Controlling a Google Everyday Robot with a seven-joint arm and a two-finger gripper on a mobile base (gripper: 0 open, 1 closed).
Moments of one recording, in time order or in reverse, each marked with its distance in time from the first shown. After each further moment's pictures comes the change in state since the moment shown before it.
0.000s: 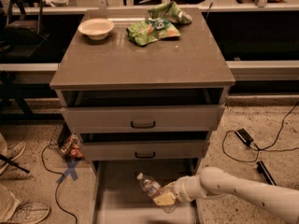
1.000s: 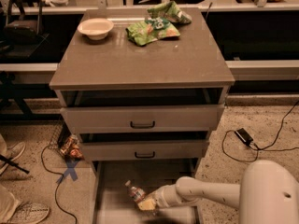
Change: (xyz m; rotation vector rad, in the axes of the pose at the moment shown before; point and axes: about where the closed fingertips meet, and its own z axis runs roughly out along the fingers) arm 0.041 -0.028 0.145 -0.016 0.013 0.126
